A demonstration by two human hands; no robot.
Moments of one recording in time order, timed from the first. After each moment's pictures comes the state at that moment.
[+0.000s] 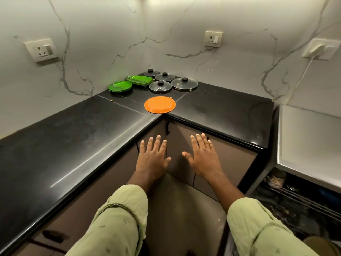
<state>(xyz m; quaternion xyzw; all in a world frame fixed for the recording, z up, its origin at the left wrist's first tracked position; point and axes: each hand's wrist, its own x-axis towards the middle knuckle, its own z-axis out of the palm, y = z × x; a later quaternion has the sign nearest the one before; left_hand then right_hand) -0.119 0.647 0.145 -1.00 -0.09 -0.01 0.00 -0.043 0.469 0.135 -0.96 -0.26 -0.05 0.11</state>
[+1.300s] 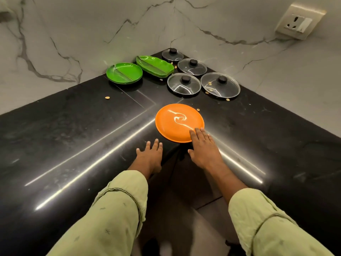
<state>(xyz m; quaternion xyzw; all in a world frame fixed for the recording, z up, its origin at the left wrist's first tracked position) 0.200 0.865 0.073 -0.94 -0.17 0.28 -0.12 0.303 0.694 0.089 -0.94 -0.35 0.04 0.00</state>
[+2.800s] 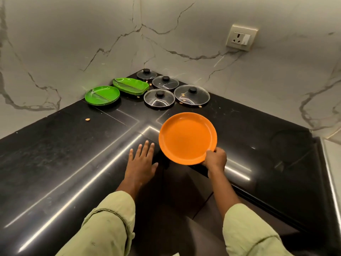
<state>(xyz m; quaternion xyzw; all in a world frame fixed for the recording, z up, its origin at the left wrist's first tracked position) 0.186 0.829 0.073 -0.99 -0.12 0.00 -0.09 0.294 0.620 0.100 -0.80 0.20 0.00 0.57</state>
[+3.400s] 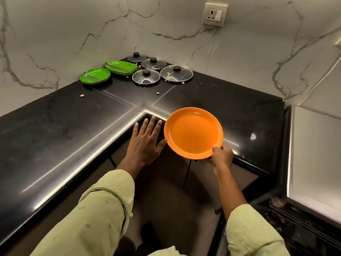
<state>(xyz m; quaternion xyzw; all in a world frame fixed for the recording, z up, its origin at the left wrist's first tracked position) 0.101 0.680 0.117 -0.99 -0.06 -0.08 -0.05 0.180 0.447 0.086 -0.73 0.23 0.04 0.65</state>
